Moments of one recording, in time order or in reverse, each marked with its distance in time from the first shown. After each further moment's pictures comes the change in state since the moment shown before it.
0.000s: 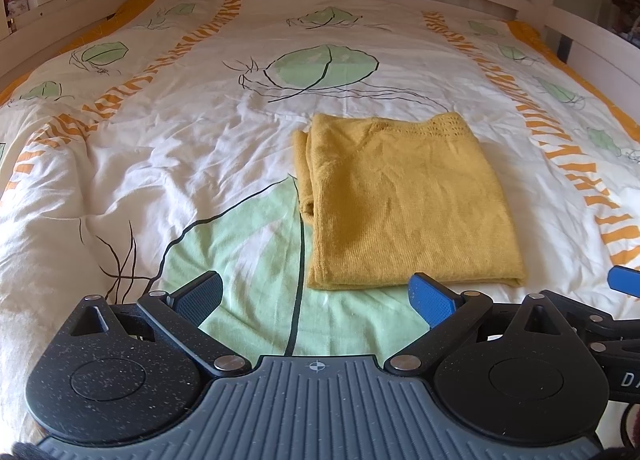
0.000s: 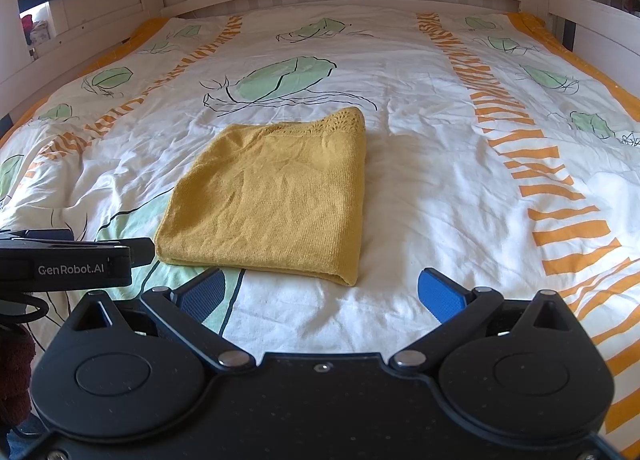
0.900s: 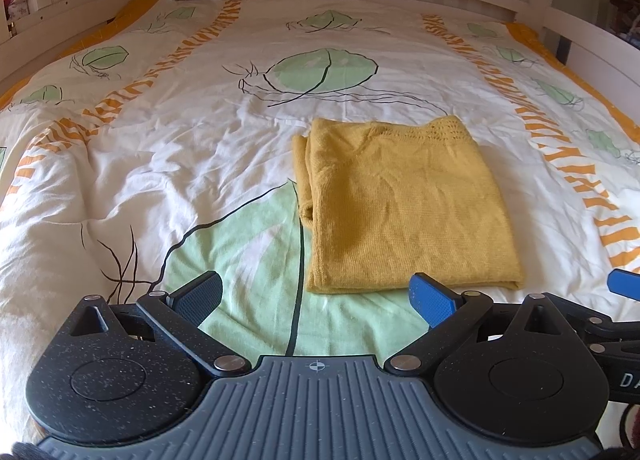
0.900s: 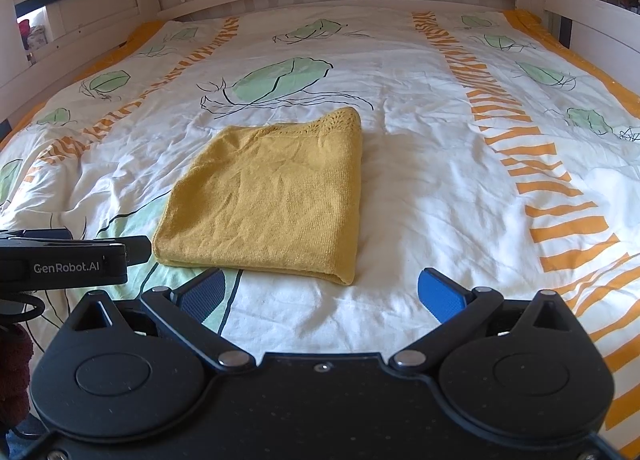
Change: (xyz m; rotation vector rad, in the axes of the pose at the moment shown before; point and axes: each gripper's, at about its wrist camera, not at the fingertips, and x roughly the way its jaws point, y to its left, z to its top) left arm -0.001 -0.001 0.000 0.008 -0.011 0.000; right arm -0.001 -0.001 -0.001 0.012 -0.004 -0.004
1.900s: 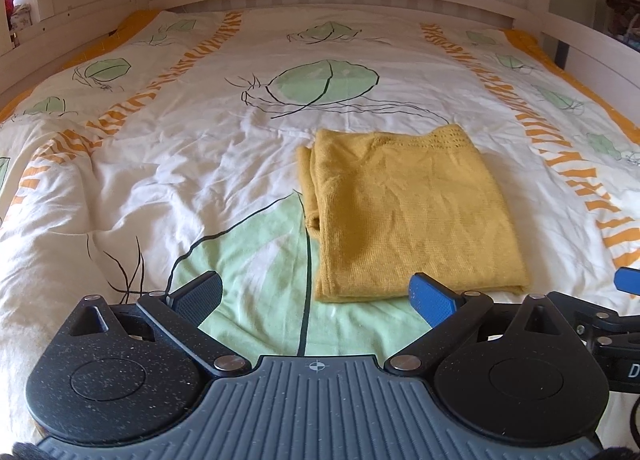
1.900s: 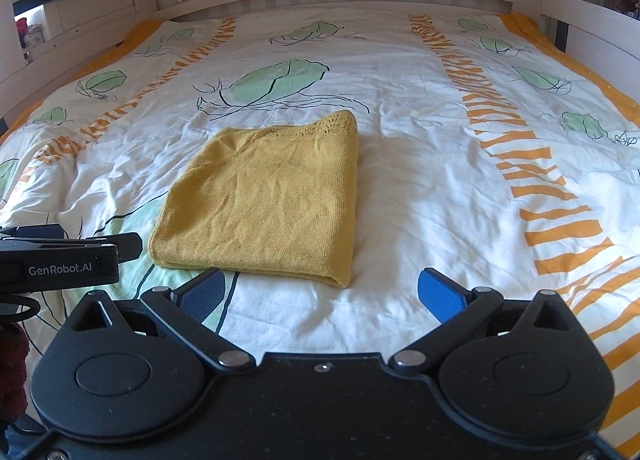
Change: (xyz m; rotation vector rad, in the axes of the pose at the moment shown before) left arm -0.001 0.004 -0.001 0.015 -0.036 0.004; right arm 0.000 0.000 0.000 -0.005 -0.004 -0.013
